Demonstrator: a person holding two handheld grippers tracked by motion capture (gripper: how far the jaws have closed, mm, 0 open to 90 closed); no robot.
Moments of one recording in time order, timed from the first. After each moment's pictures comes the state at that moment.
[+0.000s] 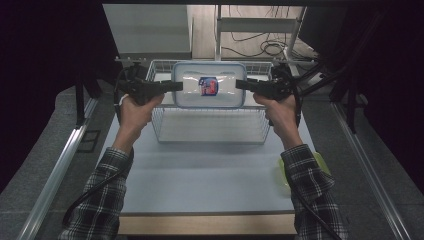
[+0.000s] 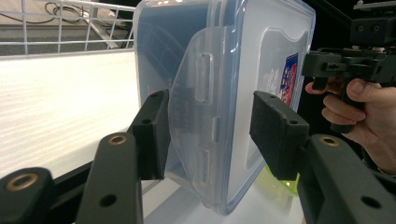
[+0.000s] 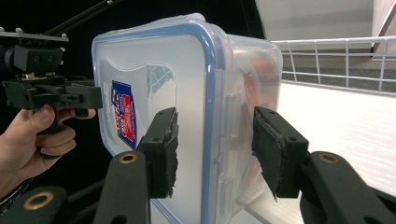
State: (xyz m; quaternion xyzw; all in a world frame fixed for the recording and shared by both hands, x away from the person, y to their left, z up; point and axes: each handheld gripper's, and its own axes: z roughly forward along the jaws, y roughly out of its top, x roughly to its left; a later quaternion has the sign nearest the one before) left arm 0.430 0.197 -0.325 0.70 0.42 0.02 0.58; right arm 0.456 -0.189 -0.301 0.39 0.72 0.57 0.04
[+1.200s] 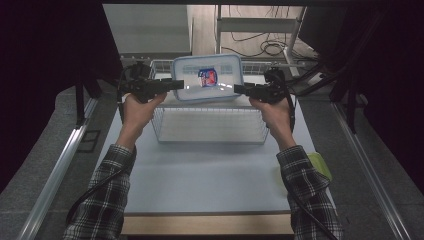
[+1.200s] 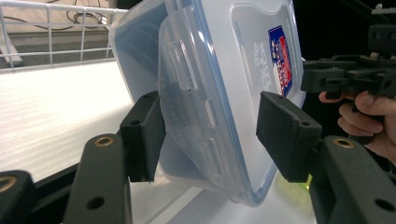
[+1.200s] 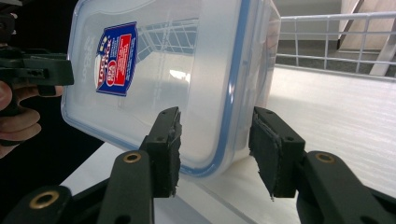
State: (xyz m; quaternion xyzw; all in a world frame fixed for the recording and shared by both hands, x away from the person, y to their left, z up) left arm 0.441 0.194 -0.327 0.70 0.44 0.04 0.57; right arm 0.459 -0.179 -0.316 0.41 0.74 0.53 0.08
